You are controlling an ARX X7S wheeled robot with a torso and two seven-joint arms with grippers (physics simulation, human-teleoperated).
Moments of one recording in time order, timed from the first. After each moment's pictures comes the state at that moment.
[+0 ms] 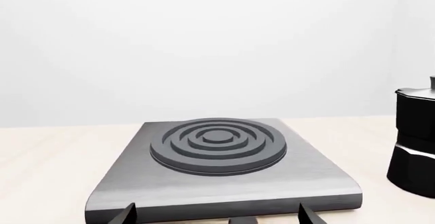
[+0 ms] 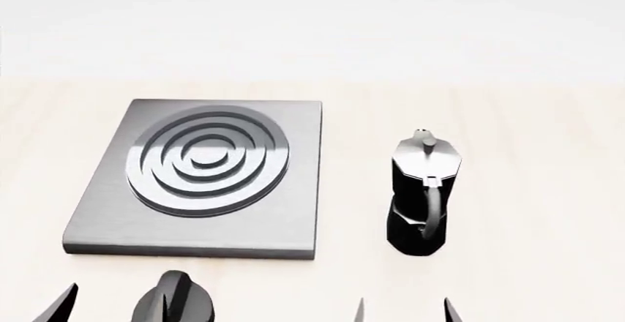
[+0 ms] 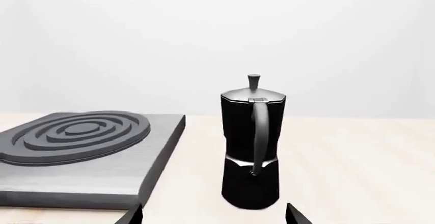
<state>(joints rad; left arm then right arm) -0.03 -0.19 0.24 -0.09 -0.16 0.24 -0.13 0.03 0.18 -0.23 0.07 0.15 -0.21 0.17</state>
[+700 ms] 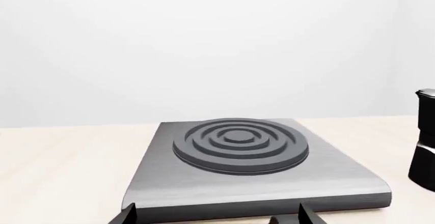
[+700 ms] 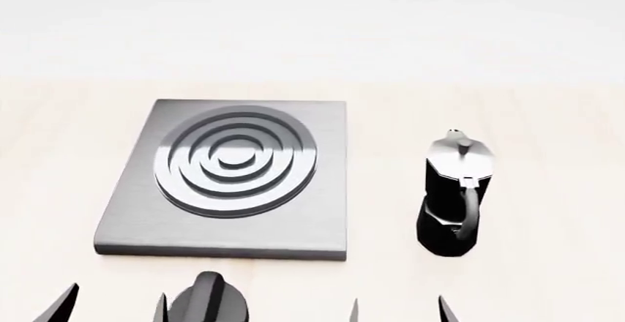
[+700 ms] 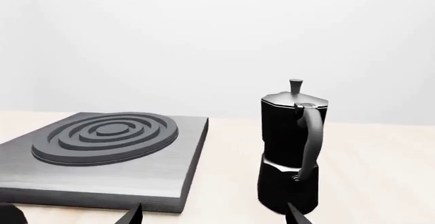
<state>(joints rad) -0.03 -0.20 0.25 -0.09 -0.18 0.25 -0.14 0.03 0.20 -0.25 0.08 0.16 -0.22 0.17</state>
